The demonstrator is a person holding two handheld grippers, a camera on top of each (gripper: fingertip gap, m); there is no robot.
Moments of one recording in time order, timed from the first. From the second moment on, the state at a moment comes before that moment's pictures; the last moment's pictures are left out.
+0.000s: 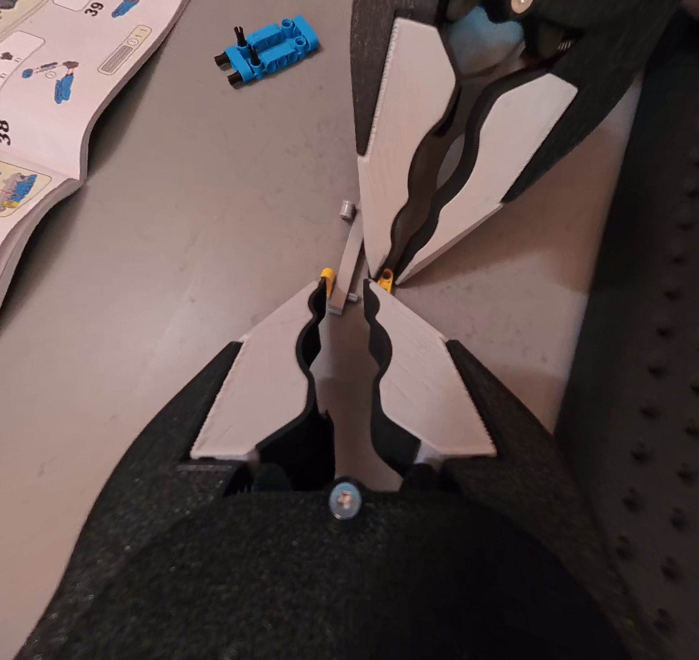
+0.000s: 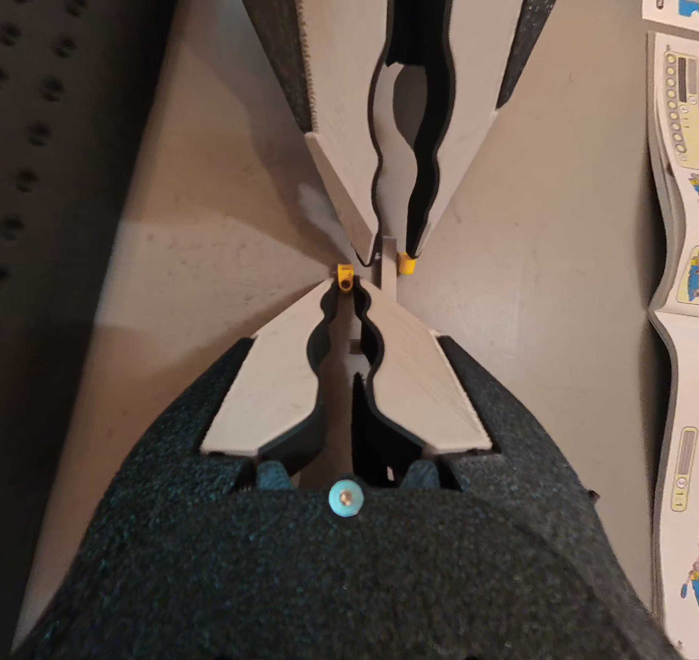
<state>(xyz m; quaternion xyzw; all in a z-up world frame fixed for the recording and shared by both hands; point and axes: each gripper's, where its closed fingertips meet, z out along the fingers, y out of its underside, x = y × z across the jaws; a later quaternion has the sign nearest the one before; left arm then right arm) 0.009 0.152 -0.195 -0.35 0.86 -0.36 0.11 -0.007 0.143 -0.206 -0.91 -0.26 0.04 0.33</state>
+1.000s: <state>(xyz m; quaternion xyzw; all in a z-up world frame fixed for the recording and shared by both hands) -0.010 0.152 -0.204 -0.34 0.87 -0.36 0.05 -0.012 0.145 -0.201 -0.90 -0.26 0.05 0.34</state>
